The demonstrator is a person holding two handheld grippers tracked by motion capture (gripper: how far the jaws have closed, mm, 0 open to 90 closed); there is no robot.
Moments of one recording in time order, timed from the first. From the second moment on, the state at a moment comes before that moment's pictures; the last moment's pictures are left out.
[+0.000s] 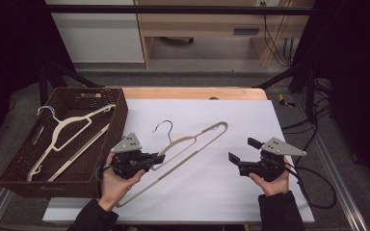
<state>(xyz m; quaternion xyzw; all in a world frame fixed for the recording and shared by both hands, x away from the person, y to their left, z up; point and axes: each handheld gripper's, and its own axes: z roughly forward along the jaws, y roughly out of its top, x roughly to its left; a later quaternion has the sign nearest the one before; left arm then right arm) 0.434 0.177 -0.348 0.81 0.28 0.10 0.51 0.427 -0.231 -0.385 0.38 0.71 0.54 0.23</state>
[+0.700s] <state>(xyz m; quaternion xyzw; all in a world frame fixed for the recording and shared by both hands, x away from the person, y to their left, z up) 0.450 0.272 -0.257 0.80 0.27 0.17 0.51 0.432 -0.243 -0.390 0.41 0.71 0.53 0.23</state>
